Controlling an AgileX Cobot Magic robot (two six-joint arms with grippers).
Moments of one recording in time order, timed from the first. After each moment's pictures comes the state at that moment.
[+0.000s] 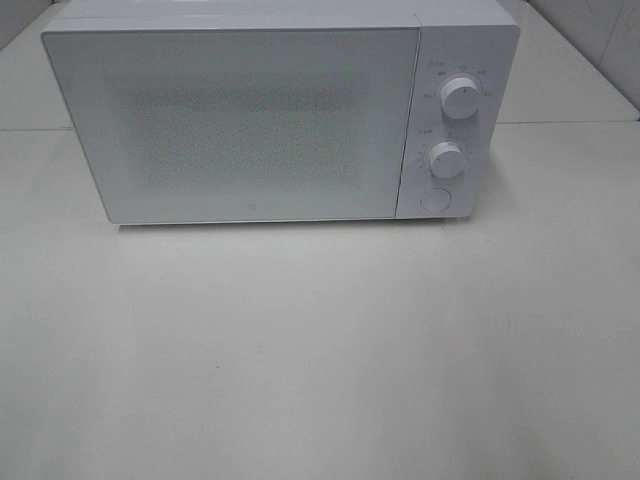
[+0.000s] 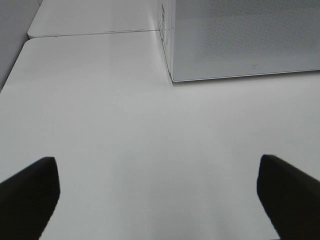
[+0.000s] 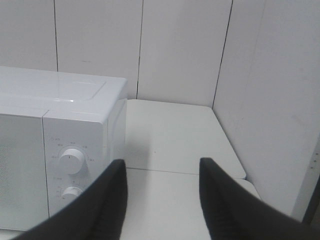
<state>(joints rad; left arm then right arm) 0.00 0.00 -0.51 -0.07 1.05 0.17 0.11 0.29 -0.42 -0.25 0.19 0.07</state>
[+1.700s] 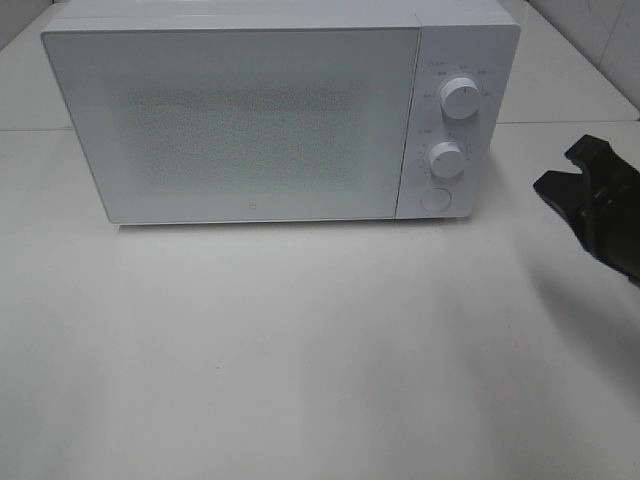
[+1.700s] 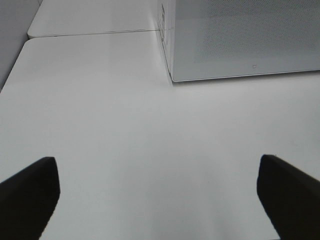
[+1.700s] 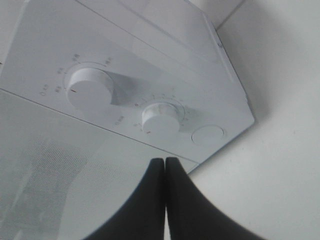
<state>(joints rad) 0.00 0.00 -0.51 -0.07 1.05 0.17 0.13 1.54 -0.23 -0.31 -1.04 1.05</state>
